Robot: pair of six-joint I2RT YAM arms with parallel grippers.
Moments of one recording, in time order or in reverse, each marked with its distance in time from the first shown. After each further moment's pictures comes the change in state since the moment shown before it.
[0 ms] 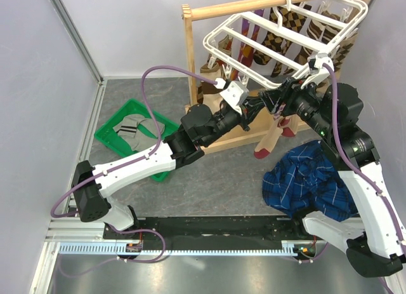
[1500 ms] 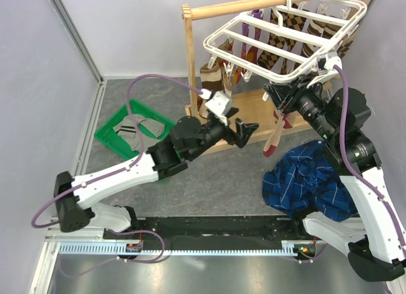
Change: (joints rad) left arm -0.026 -0.156 -0.147 -0.175 -0.110 -0.116; right arm 0.004 -0.039 -0.038 0.137 0.006 0.027
